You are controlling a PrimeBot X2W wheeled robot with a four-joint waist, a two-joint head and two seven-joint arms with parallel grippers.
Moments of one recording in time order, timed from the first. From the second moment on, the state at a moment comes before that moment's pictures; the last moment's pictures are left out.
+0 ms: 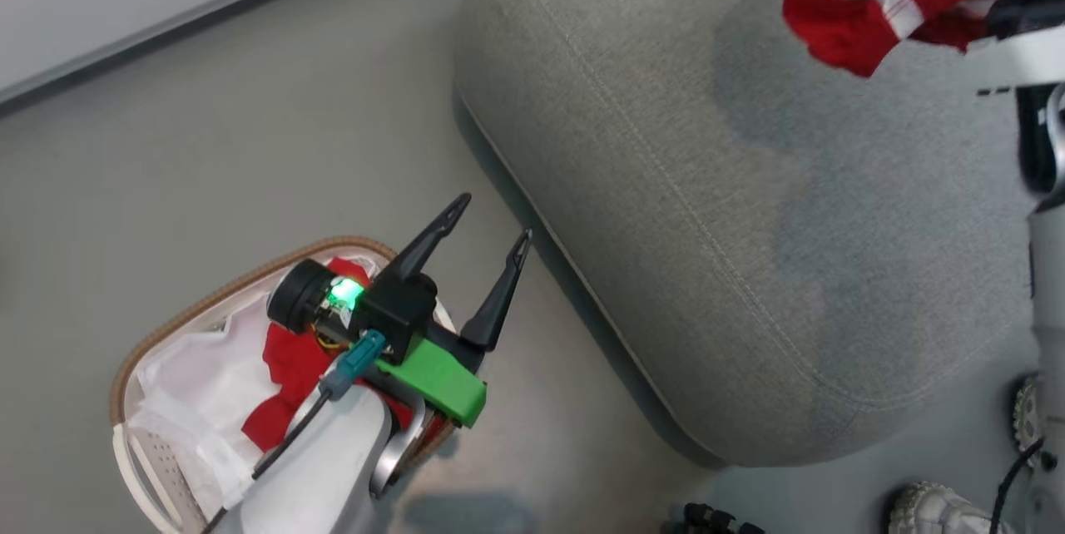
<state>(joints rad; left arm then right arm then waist) -0.43 0.17 -0.60 0.31 -0.27 -0.13 -0.26 -0.77 -0.22 -0.10 0.23 0.07 0.13 -0.26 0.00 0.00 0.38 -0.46</state>
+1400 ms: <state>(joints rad) -0.33 0.11 -0.33 0.40 -0.30 -0.13 -0.26 -0.45 -0.13 -0.32 0.38 -0.03 0.13 -0.26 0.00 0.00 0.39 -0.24</state>
